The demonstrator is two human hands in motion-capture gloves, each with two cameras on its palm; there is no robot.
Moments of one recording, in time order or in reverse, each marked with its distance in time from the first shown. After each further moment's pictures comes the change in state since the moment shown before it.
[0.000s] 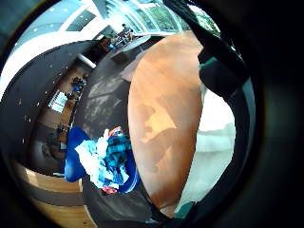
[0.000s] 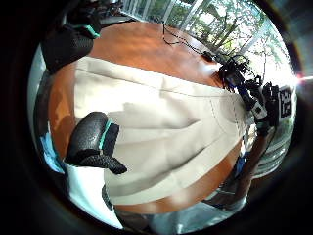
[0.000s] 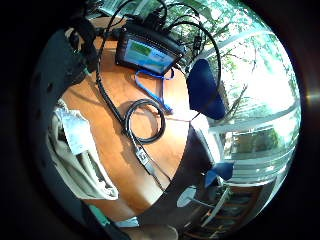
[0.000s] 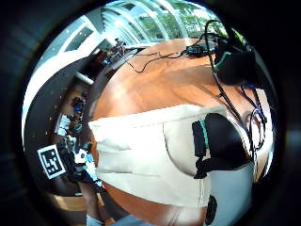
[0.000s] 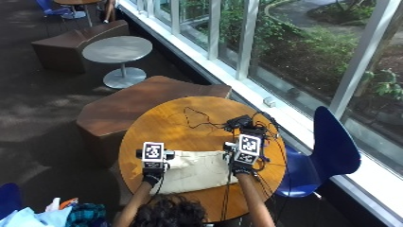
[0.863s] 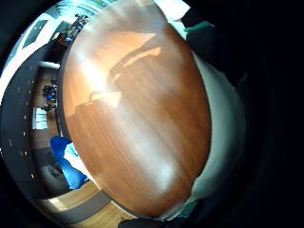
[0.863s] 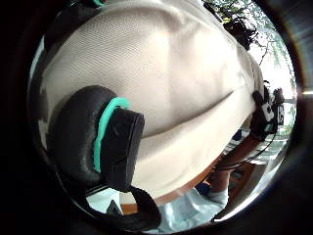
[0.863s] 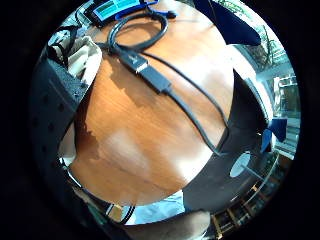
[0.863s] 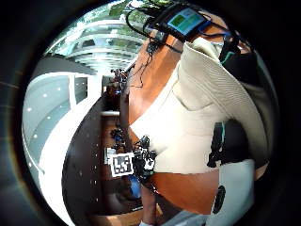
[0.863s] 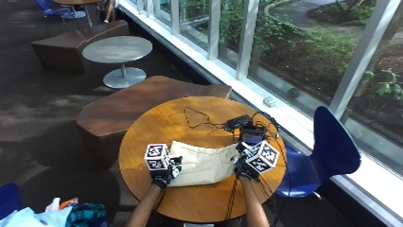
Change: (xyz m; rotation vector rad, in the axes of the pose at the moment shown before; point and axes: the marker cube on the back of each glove) left arm 0.067 0.080 0.032 -0.379 0.158 0.205; right arm 0.043 0.111 0.009 -0.073 -0.588 0.446
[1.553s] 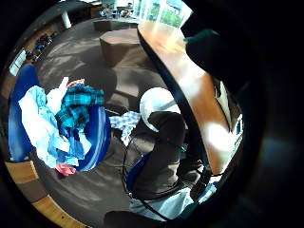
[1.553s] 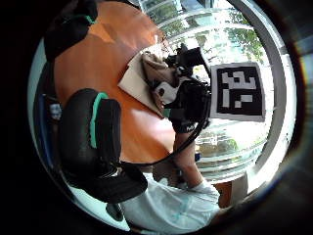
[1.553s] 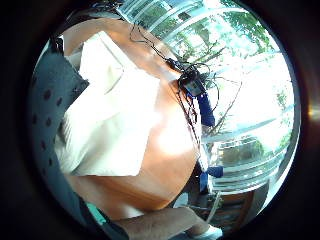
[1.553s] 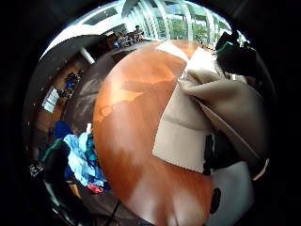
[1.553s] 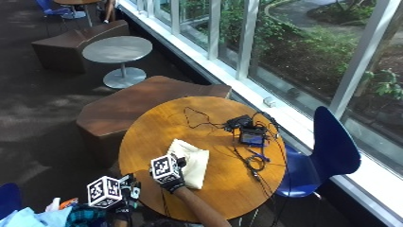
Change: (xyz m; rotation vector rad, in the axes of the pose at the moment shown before) left arm -0.141 0.160 -0.035 0.348 0.524 -0.354; right arm -0.250 0.121 0.141 0.238 0.703 -0.621
